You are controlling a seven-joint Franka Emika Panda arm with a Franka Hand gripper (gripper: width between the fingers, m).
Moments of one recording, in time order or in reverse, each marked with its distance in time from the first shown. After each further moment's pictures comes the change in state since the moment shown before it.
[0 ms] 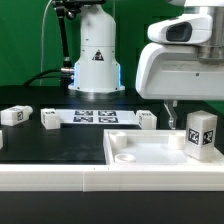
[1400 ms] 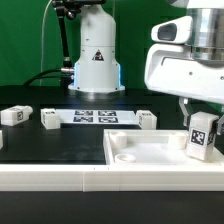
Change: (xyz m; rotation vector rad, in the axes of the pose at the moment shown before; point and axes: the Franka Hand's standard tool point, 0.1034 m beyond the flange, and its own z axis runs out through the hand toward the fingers) arm -0.002 -0.006 0.002 -0.001 0.005 0.907
